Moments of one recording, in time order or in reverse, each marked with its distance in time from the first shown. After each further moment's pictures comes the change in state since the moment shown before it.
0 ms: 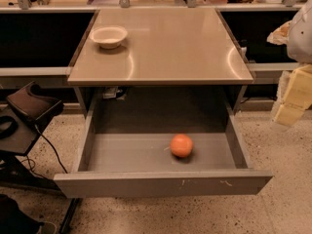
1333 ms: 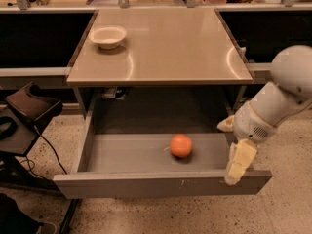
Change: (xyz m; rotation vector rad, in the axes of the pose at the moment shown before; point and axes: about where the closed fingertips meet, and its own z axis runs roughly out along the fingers) arm 0.018 0.067 0.223 -0.477 -0.220 0.062
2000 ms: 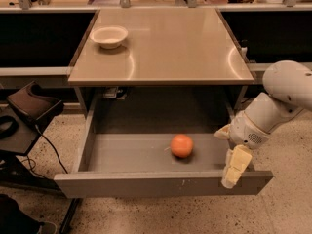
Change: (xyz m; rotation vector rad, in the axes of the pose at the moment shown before) arm 0.014 -0.010 0.036 -0.068 -0.023 0.029
